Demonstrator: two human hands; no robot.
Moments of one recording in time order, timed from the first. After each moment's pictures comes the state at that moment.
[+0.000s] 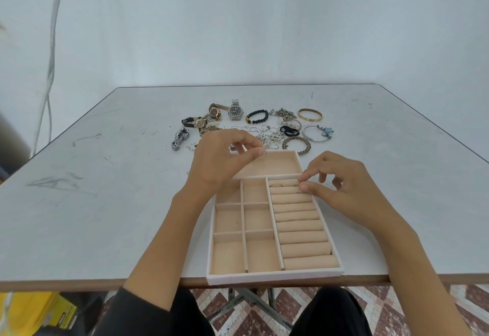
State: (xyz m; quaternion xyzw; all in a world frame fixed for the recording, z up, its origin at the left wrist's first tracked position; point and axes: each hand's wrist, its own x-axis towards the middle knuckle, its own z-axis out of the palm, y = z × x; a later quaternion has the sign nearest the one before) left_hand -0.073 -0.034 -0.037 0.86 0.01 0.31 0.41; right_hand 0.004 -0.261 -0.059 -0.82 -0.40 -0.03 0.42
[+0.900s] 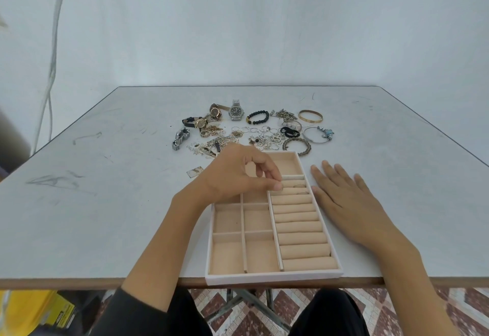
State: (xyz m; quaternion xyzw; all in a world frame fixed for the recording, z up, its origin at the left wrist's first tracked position) left_hand -0.083 -0.047 -0.032 0.88 -0.10 0.13 0.44; right_hand -0.006 -0.267 -0.071 -0.95 -0.29 0.05 0.07
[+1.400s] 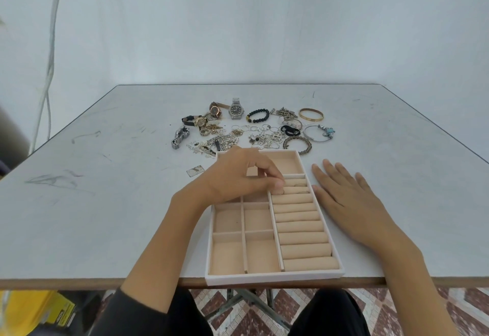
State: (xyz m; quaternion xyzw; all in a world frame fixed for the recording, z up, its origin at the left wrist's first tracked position) left_hand -0.080 -0.044 -0.037 0.90 -0.12 0.10 0.40; right_hand -0.007 -0.267 -0.069 -0.95 -0.29 0.05 0.09
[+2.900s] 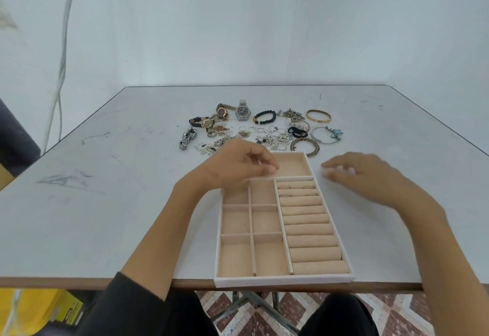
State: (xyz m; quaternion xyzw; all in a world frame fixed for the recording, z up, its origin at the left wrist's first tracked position) left_hand -0.070 -0.023 -0.031 0.90 -0.05 0.07 0.43; right_hand 0.023 -0.262 -0.024 -0.94 -0.26 0.09 0.19
